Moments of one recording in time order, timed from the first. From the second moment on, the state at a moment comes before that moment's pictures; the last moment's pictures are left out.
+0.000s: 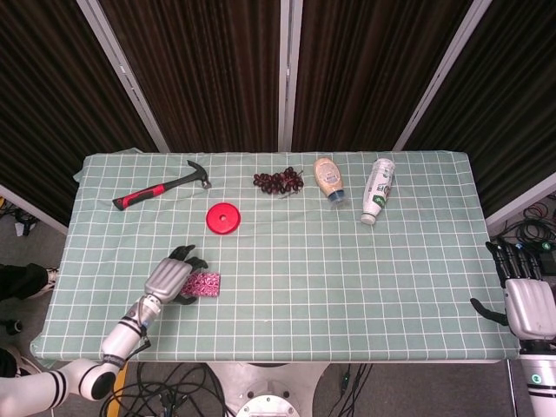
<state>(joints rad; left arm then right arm) -0.55 -1.58 -0.06 -1.38 1.30 0.94 0.17 0.10 -1.12 0.09 -1.53 -1.47 1.44 0.05</state>
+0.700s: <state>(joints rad) -0.57 -1.60 -0.06 -1.38 1.27 0.94 0.20 0.10 -1.12 0.08 -1.51 -1.46 1.44 0.07</state>
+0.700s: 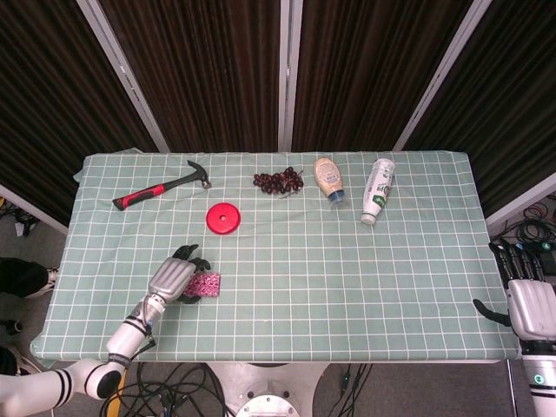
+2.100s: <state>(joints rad) -0.54 -1.58 -0.08 -1.27 1.29 0.99 0.05 0.10 -1.12 0.09 -1.53 -1.45 1.43 0.06</state>
